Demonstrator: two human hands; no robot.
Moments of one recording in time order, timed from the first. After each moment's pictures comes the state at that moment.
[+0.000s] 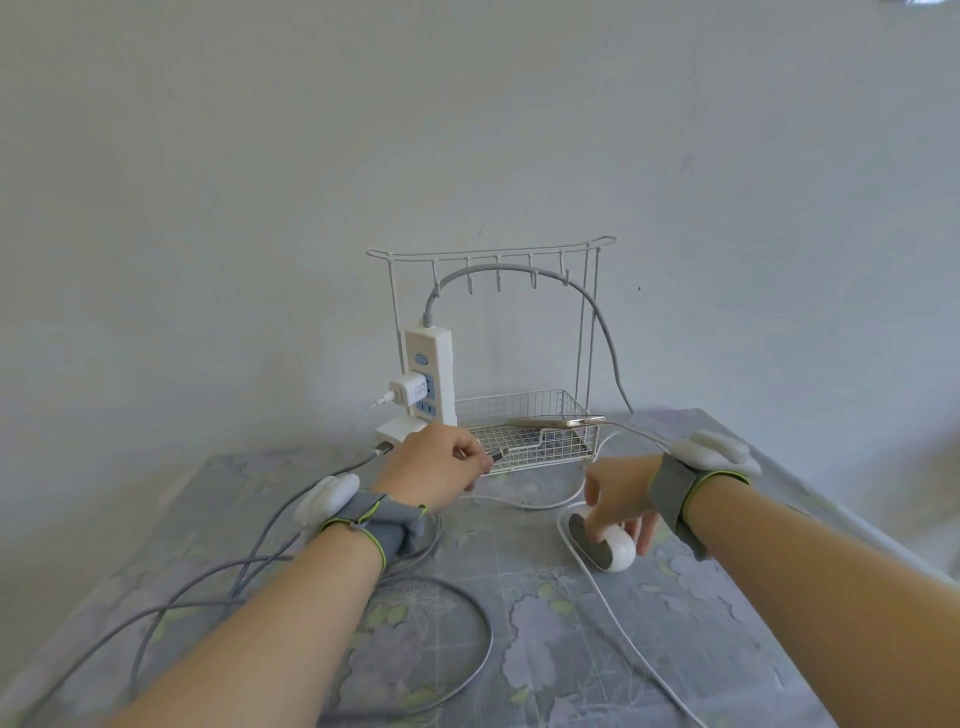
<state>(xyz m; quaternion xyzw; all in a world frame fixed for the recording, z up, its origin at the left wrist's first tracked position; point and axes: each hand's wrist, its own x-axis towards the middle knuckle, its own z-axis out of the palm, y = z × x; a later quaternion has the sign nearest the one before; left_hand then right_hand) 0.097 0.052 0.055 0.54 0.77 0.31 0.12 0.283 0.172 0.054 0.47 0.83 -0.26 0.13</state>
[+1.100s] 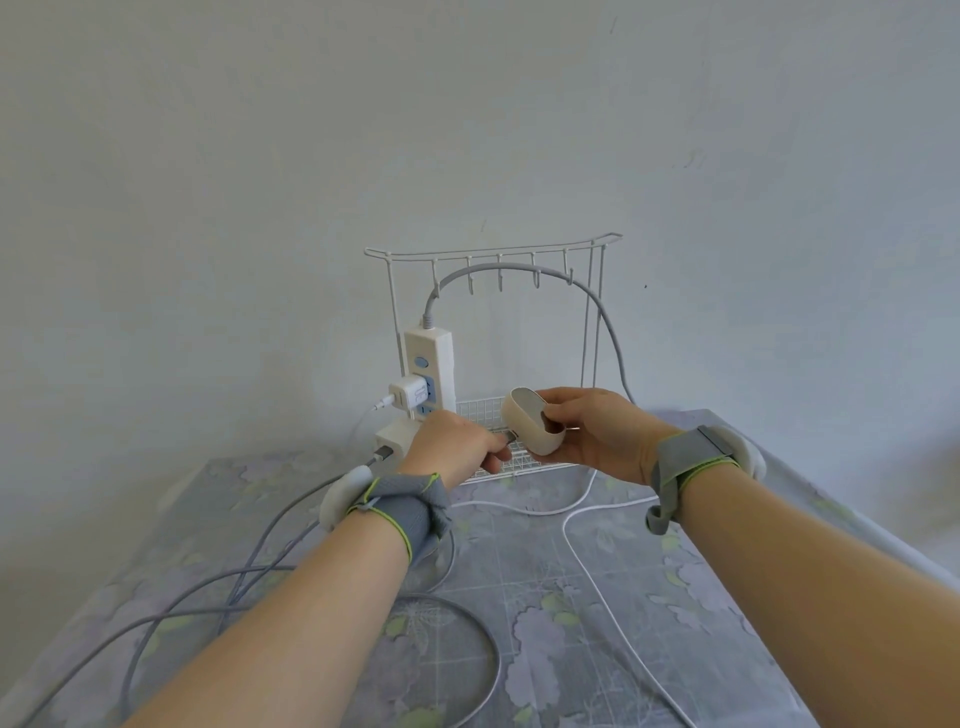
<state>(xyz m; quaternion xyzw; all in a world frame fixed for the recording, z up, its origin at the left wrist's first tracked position) 0.120 0.067 0.085 0.43 0.76 0.41 0.26 0.253 0.179 0.081 0.28 0.60 -0.71 -0.22</state>
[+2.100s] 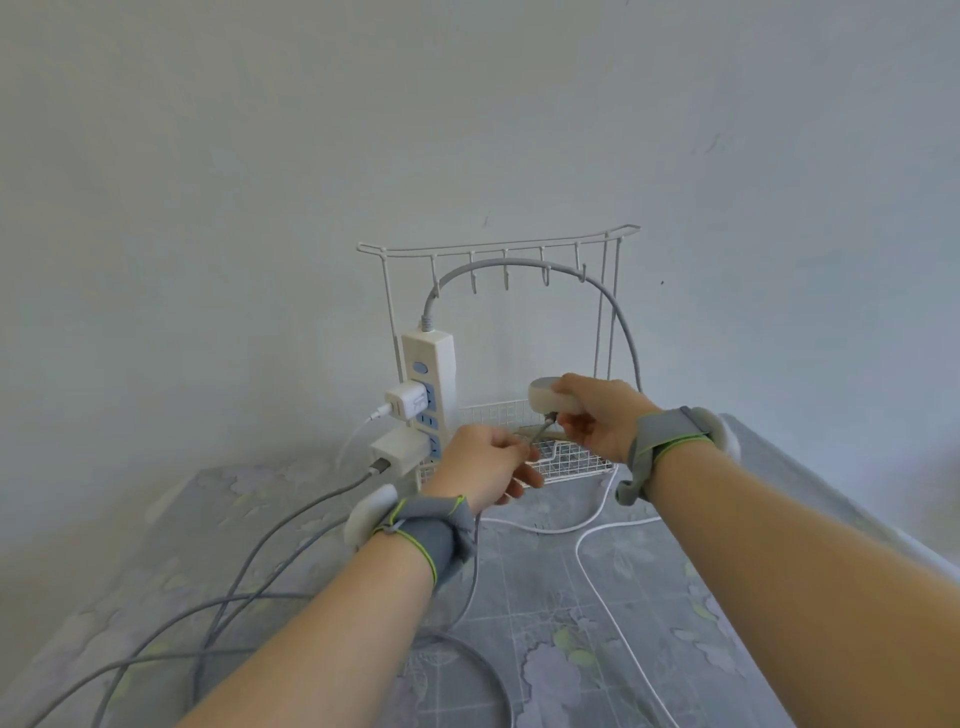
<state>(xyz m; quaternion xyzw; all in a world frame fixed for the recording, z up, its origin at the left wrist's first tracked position) 0.117 0.104 0.057 0.44 0.70 0.47 0.33 0.217 0.220 0.081 0.43 0.51 -0.67 -0.32</state>
